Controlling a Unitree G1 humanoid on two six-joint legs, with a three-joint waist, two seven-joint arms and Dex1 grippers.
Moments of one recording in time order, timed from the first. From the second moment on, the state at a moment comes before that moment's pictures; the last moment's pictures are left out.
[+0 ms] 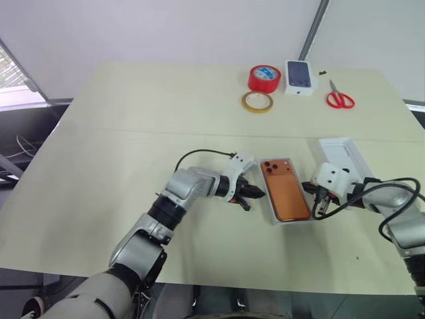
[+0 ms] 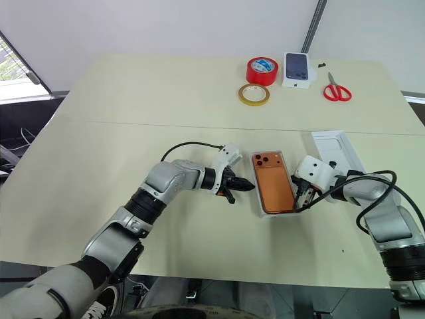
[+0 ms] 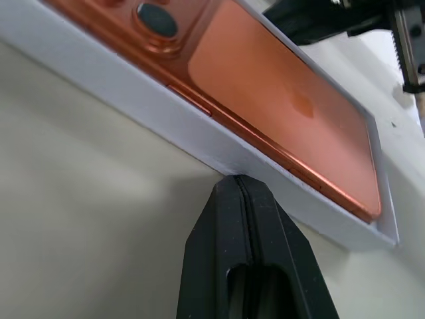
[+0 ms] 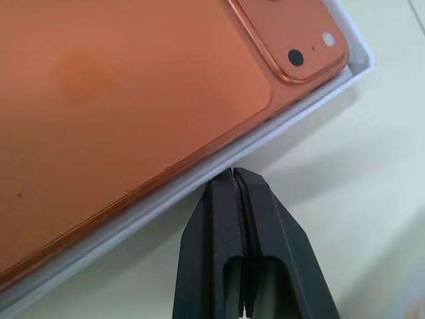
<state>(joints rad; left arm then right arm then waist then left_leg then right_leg) -0.79 0.05 -0.41 0.39 -0.38 0.84 -0.77 -0.14 -0.90 -0.04 -0.04 0.03 0.24 0.97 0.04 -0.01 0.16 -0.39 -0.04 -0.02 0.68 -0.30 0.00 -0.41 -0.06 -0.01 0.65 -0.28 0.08</state>
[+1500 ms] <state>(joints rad) -0.47 0.48 -0.12 0.11 -0.33 0.01 -1.16 -0.37 -0.95 -0.11 0.04 0.22 0.94 0.81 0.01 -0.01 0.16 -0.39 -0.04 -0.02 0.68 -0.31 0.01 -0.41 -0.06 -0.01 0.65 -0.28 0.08</state>
